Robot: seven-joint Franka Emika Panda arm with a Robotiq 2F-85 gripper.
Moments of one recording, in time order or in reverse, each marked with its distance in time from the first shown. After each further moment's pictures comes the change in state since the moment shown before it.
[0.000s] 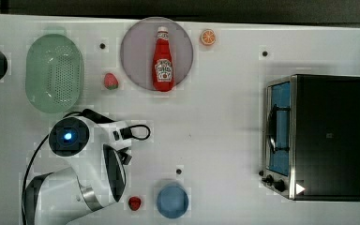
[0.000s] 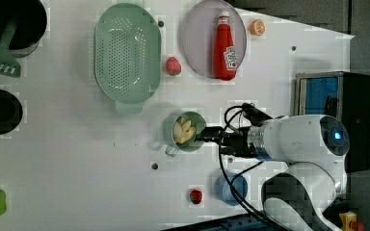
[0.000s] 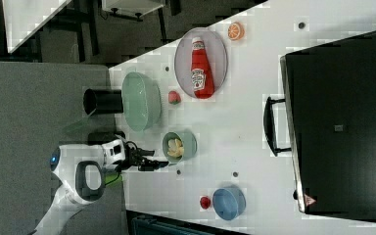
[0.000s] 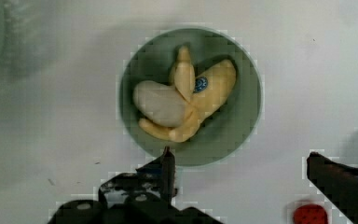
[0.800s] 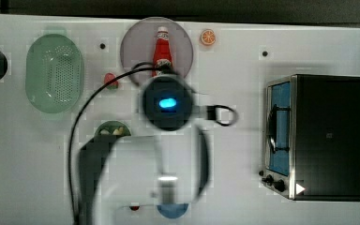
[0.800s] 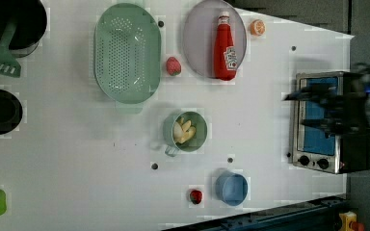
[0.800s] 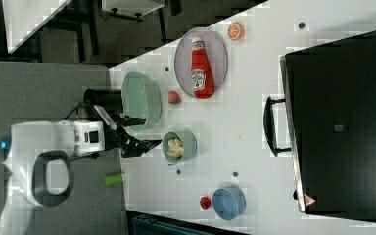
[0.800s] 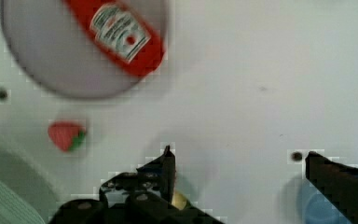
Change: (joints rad) arm -0.036 -0.184 -0.372 0.240 -0.016 -0.312 -0.002
